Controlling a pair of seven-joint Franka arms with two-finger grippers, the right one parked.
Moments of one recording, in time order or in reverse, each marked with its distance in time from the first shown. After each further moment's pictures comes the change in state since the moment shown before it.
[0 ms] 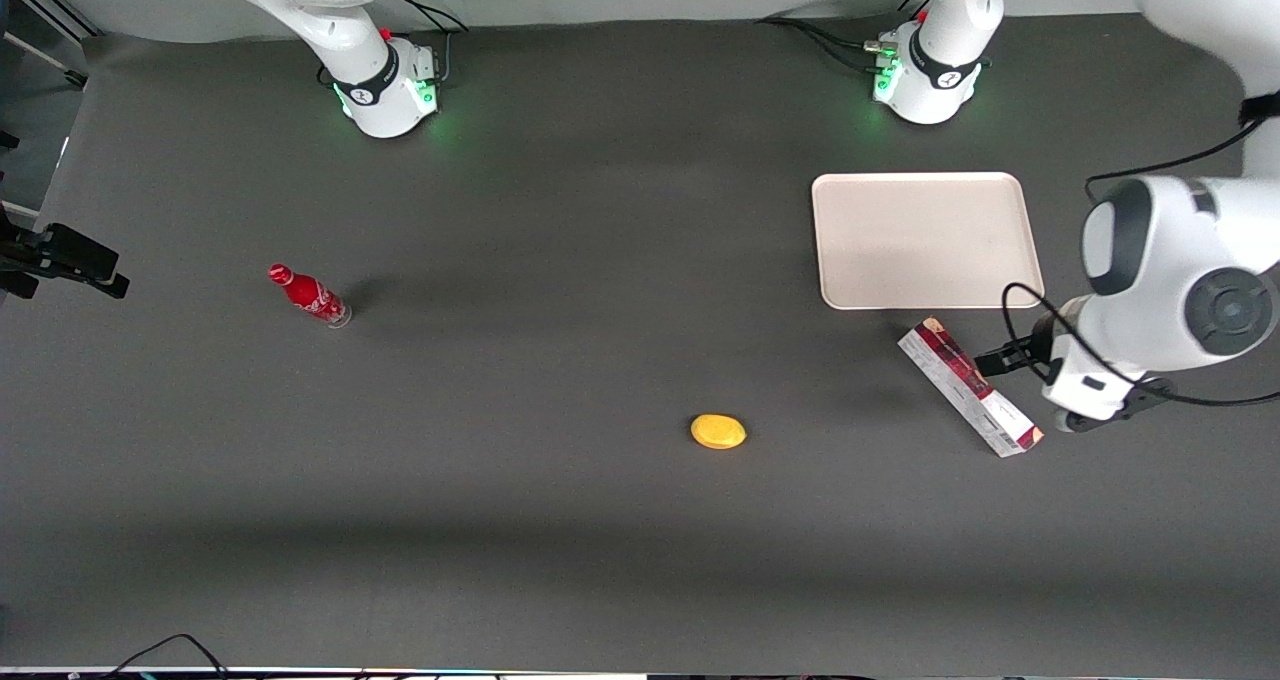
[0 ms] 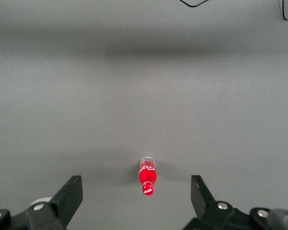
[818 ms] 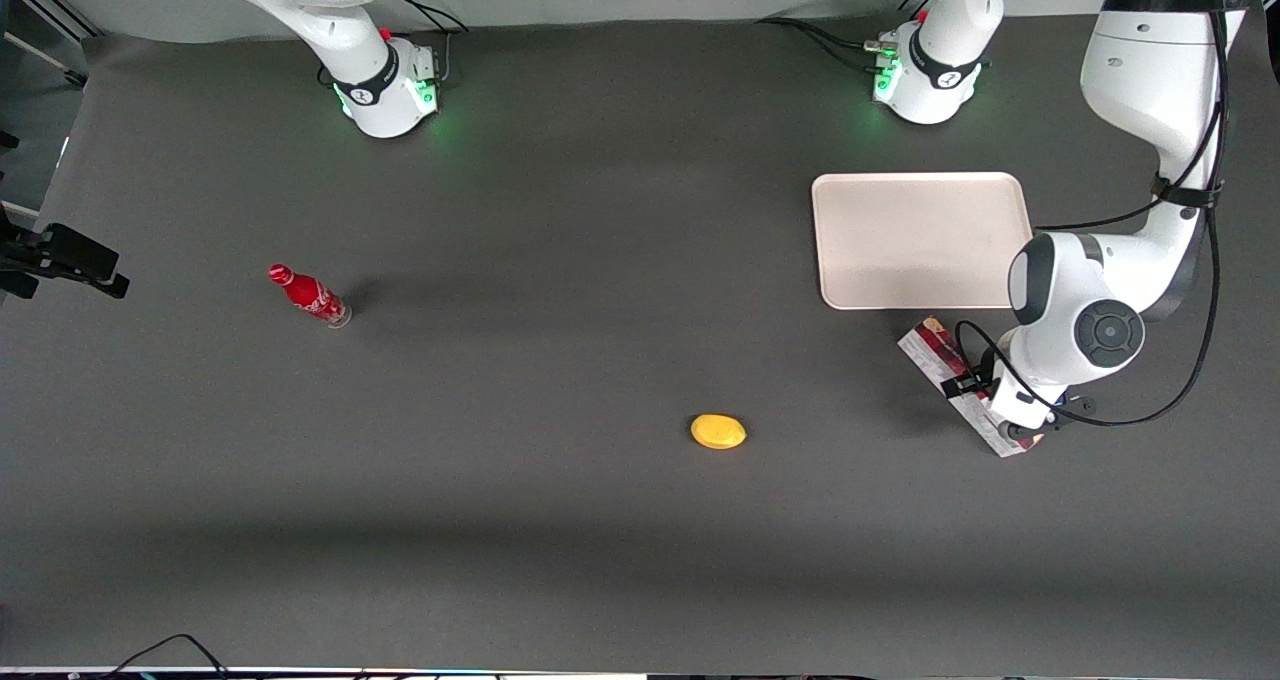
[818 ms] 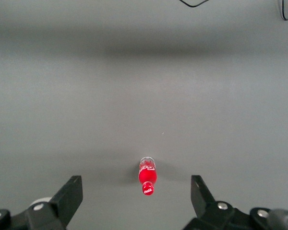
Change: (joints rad) arm 0.004 0.152 0.023 -0.193 0.036 0.447 0.000
